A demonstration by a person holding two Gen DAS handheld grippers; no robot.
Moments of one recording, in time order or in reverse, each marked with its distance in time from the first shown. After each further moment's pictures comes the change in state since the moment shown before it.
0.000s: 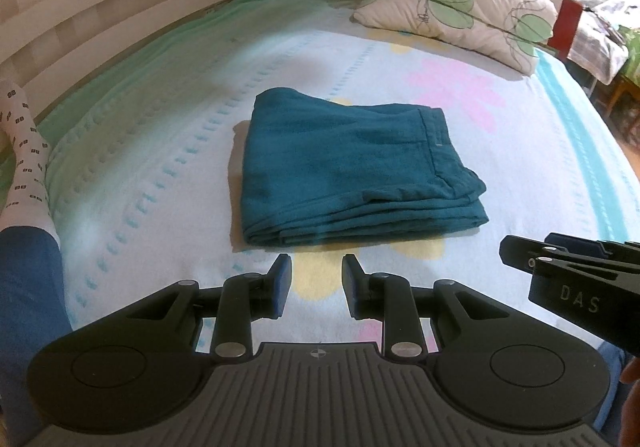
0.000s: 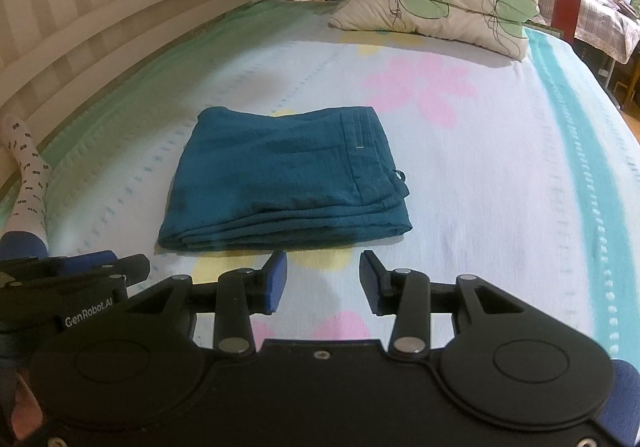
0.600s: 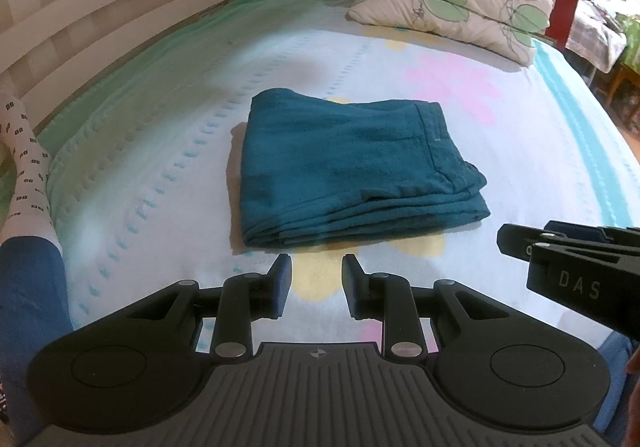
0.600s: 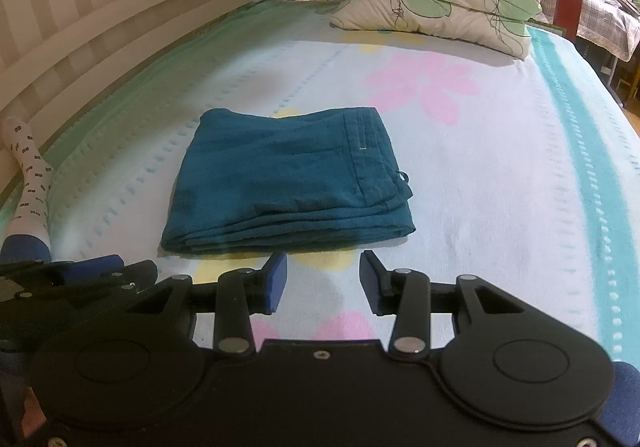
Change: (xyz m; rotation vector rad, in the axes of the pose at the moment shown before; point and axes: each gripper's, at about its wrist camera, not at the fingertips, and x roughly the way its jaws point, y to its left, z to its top) left arm 0.001 -0.007 0.001 0.034 0.004 0.018; right arm 0.001 -0.002 0.001 0.004 0.002 0.012
